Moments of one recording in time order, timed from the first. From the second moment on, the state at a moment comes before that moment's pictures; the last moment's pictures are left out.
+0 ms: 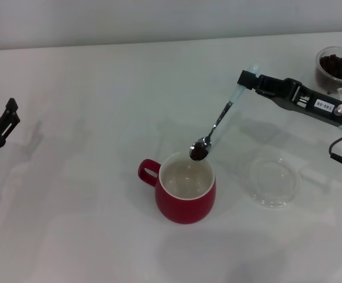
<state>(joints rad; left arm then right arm) -0.45 -2.08 -0.31 -0.02 -1.17 -1.21 2.82 0.42 2.00 -0.88 -0.33 1.75 1.49 -1.37</state>
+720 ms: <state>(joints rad) -0.46 -2.08 -0.31 -0.02 -1.19 -1.19 2.82 0.44 2.00 -0.90 -0.38 1.72 1.53 -1.50</state>
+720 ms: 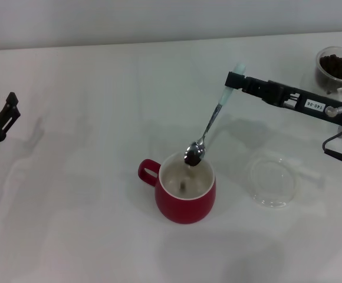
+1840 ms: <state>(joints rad) -0.47 -2.08 -0.31 -0.01 -1.19 -1.19 2.82 0.44 1.98 -0.86 -0.42 1.73 1.54 -1.56</state>
